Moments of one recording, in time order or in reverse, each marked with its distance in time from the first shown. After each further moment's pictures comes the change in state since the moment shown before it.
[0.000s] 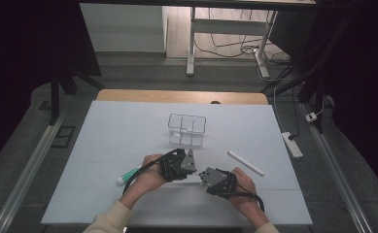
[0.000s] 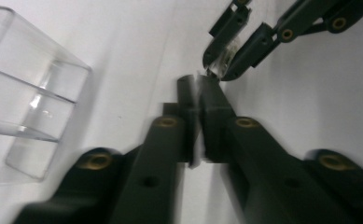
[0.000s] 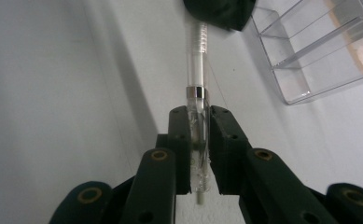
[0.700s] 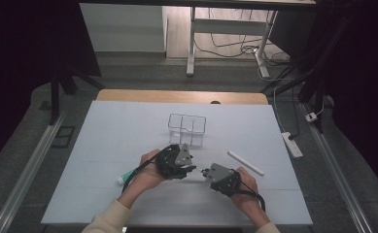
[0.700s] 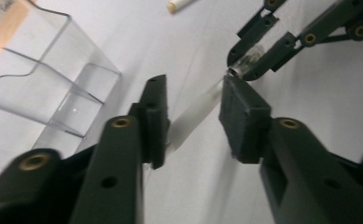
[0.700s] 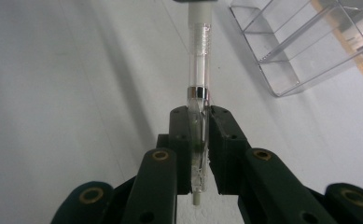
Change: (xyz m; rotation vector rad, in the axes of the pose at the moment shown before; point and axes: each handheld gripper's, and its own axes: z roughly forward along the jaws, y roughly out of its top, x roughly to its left) left arm 0.006 -0.006 -0.009 -0.065 0.095 -0.100; right arm -0.010 -0.007 -0.005 -0.031 -0.009 0.086
